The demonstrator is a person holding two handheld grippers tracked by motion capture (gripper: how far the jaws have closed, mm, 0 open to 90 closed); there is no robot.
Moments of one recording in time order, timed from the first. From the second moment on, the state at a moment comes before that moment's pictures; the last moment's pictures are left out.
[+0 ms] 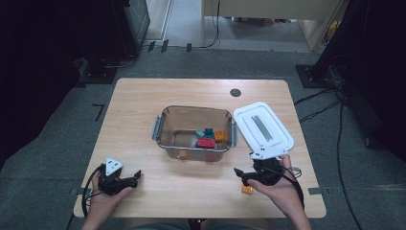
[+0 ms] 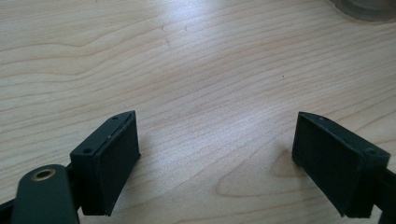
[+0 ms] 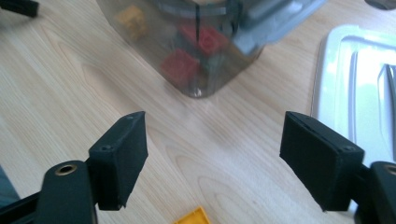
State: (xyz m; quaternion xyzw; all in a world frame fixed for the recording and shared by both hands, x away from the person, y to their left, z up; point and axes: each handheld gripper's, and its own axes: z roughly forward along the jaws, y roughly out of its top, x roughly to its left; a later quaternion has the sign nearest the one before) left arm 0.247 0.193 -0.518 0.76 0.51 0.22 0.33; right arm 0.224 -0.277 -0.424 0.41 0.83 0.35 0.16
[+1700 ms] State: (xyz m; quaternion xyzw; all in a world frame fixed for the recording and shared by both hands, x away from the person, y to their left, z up) left arm 0.247 0.193 -0.518 0.76 0.51 0.22 0.33; right arm 0.205 -0.298 -0.493 0.39 0.85 0.34 0.12
